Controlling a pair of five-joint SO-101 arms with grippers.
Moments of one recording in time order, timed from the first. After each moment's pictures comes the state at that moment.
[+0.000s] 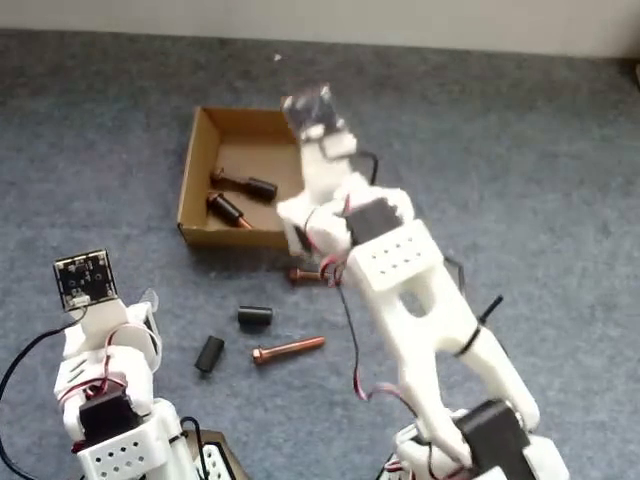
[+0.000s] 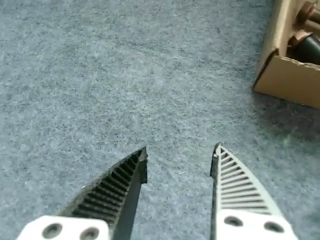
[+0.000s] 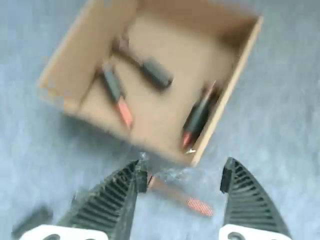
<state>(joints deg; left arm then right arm) -29.6 -103.3 91.0 63.7 -0.7 -35.3 -15.5 17.9 59.7 -0.9</state>
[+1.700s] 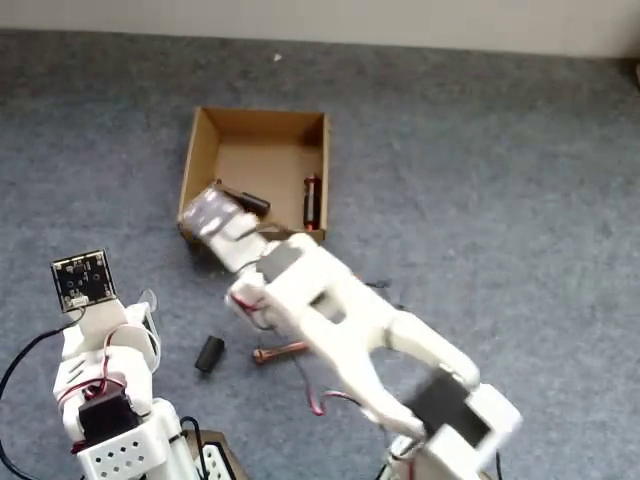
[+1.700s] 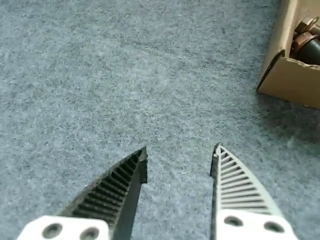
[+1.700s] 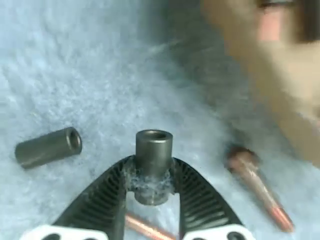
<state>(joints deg) -30.3 -103.3 91.0 63.7 -0.7 -50.0 -1.9 22.2 55.4 6.5</state>
